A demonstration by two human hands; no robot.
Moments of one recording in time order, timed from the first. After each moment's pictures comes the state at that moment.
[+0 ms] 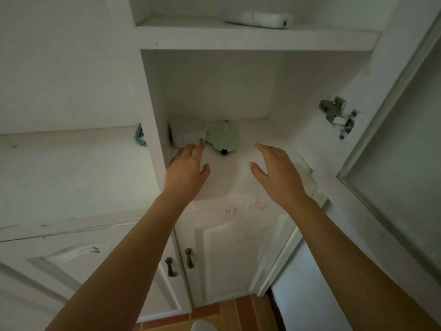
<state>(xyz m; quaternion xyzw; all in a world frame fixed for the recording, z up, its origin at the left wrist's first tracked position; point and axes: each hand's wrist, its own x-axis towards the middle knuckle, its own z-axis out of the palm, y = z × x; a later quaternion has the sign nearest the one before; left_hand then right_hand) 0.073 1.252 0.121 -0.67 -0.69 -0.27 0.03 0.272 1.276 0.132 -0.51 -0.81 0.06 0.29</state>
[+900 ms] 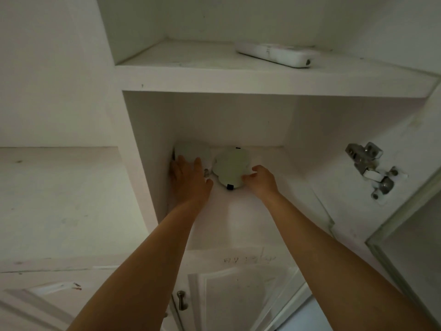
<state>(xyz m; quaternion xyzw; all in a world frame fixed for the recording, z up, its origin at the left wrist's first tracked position) 0.065 1.362 0.104 -0.52 -0.83 -0.21 -0.03 0.218 1.421 0.117 -0.60 -0.66 0.35 0.28</state>
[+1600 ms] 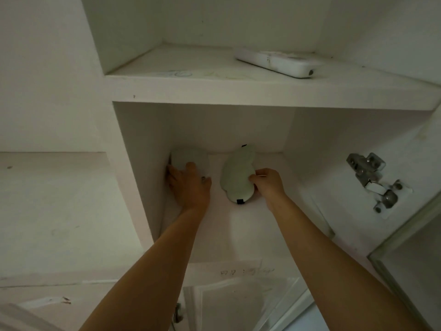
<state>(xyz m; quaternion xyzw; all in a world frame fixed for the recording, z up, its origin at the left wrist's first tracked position) 0.075 1.388 0.094 -0.40 -0.83 -0.39 -0.04 0.228 1.439 0.121 -0.57 -0.56 0.46 0.38</state>
